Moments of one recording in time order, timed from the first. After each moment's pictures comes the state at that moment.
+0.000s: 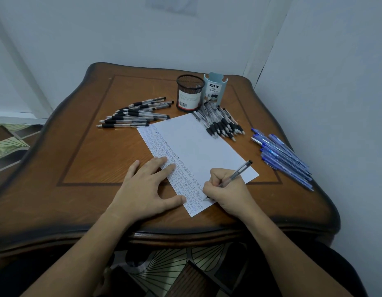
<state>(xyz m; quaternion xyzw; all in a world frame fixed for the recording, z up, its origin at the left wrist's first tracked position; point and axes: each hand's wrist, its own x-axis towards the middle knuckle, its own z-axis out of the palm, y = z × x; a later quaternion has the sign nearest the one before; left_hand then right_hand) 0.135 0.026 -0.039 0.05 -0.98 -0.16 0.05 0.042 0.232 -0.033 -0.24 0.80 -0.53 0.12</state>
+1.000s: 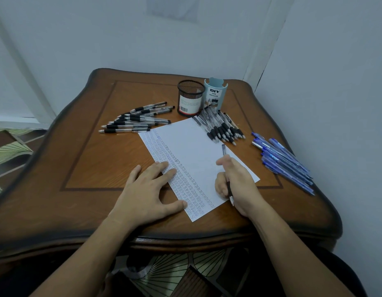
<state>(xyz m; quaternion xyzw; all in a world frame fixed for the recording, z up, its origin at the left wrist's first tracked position) 0.137 0.026 -0.035 0.04 -0.99 -0.16 0.05 0.031 0.231 -0.010 -0.13 0.72 -0.65 0.21</state>
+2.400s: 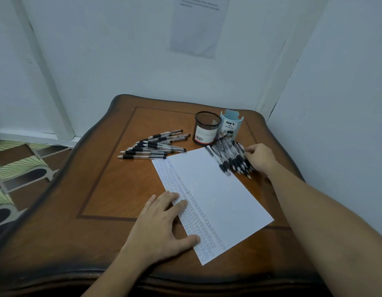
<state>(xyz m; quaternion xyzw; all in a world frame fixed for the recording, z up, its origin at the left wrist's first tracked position) 0.137 0.022 -0.040 0.06 -0.97 -0.21 0.11 -0.148 0.196 0.027 -0.13 0.96 -0.25 0.04</state>
